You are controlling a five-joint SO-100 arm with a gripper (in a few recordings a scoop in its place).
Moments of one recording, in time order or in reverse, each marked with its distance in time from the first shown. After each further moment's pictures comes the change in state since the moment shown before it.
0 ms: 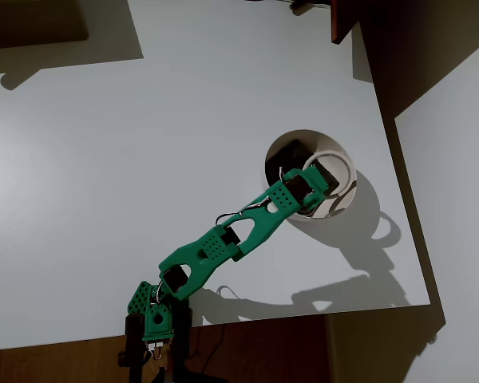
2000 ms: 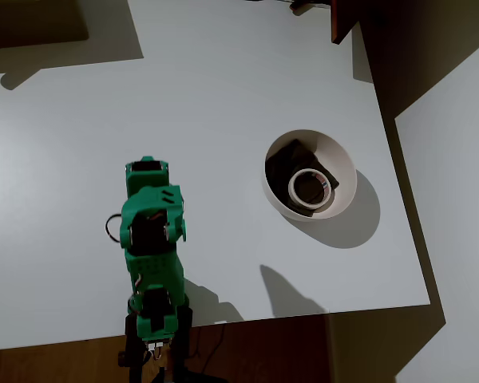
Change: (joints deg) arm -62.1 80.1 48.0 15.6 -3.2
